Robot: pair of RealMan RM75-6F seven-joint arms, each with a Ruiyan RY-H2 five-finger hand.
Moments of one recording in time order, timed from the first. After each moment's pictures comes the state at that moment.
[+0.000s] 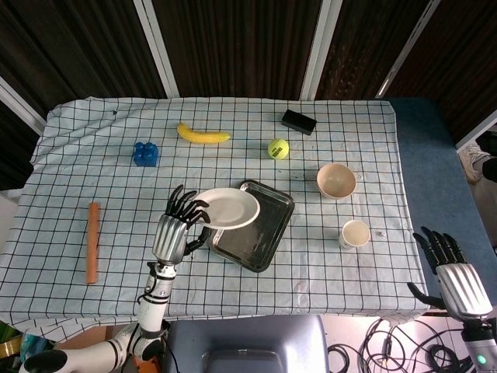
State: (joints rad) left arm -0.63 -2.05 -0.25 -0.97 1.58 1.52 -0.08; right arm 0.07 -1.06 -0.03 -1.62 -1.60 1.47 0.07
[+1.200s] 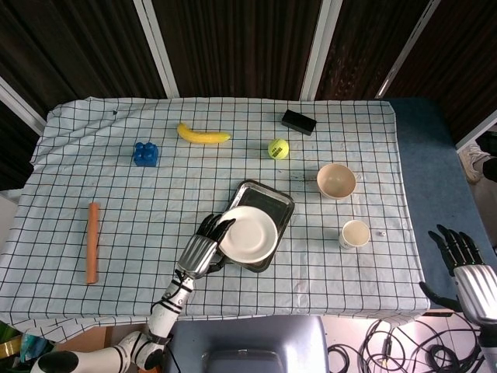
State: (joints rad) left arm -0.62 -2.07 -0.12 -0.94 1.49 1.22 0.00; right arm 0.04 -1.01 -0.03 -1.62 -1.63 1.52 0.15
